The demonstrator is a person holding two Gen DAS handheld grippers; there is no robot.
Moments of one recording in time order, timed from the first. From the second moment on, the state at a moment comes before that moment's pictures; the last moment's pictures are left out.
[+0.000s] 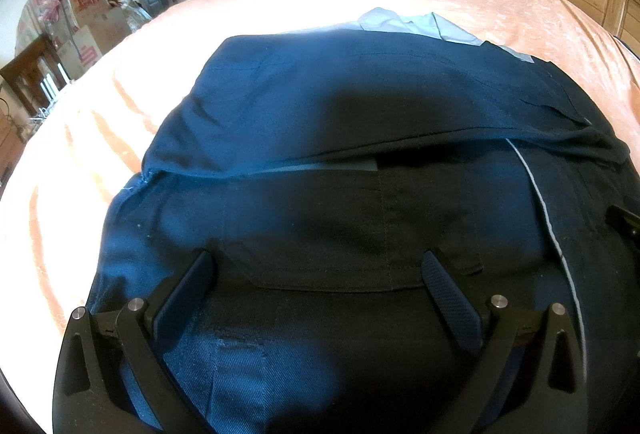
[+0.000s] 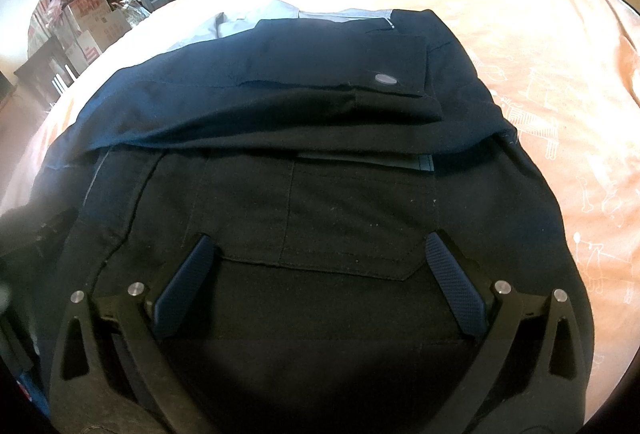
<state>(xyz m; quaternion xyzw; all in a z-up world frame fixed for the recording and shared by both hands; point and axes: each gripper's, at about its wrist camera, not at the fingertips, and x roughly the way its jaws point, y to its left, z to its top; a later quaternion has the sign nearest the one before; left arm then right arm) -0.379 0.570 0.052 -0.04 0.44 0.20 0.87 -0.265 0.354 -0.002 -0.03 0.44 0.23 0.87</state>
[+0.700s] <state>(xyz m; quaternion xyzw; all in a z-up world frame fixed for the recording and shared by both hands) -0.377 0.573 0.050 -0.05 0.44 0.20 0.87 -0.259 0.349 -0.003 -0.03 0.44 0.24 0.86</state>
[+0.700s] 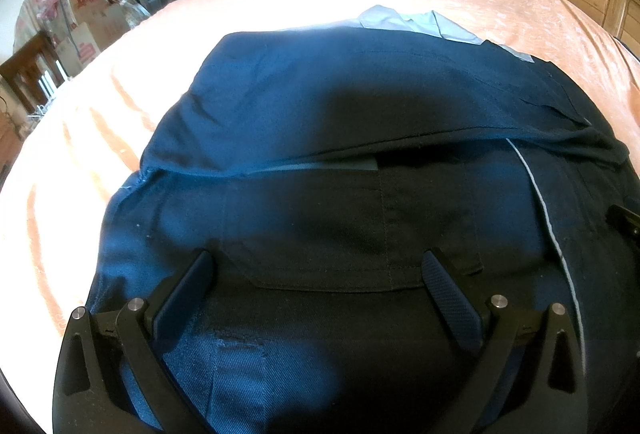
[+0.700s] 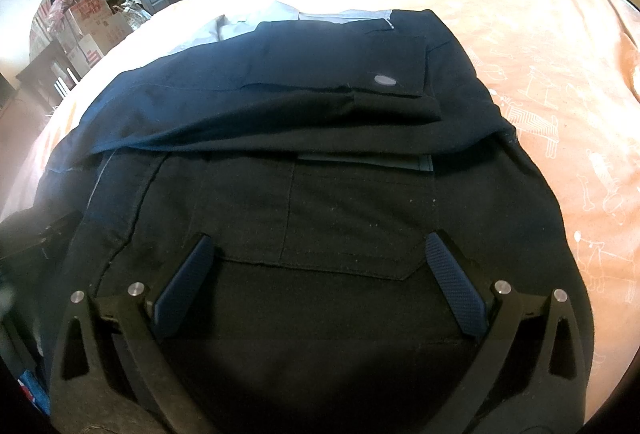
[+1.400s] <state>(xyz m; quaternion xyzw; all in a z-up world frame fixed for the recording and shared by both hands) -0.376 0.576 0.048 -0.05 0.45 0.20 0.87 -0.260 0.347 -0.001 -0.03 0.44 0.24 0.86</state>
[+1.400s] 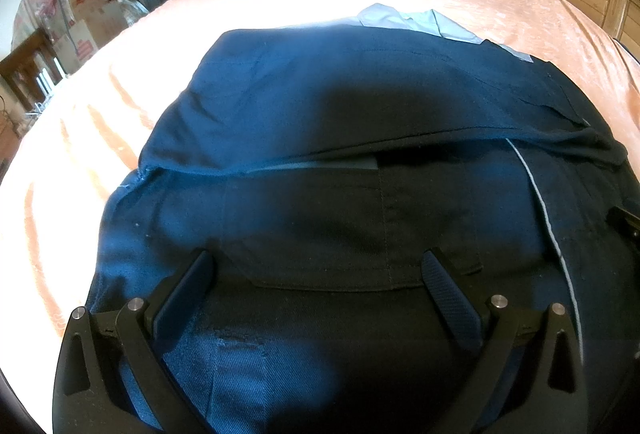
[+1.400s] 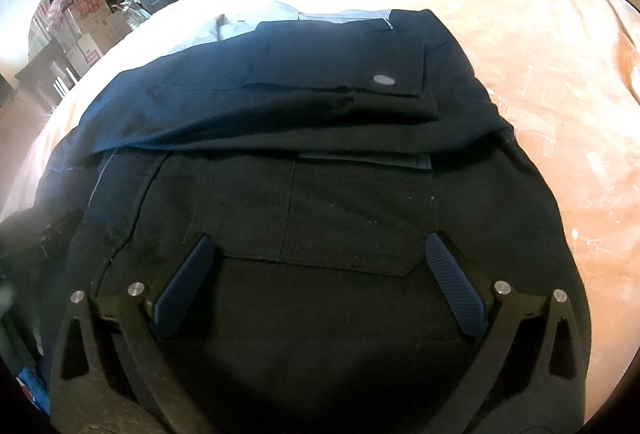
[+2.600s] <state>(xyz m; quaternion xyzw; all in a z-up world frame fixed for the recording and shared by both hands) -0.375 0.576 0.048 -0.05 0.45 0.20 0.87 -0.257 0.345 -0.003 -0.02 0.44 0.24 0.86</state>
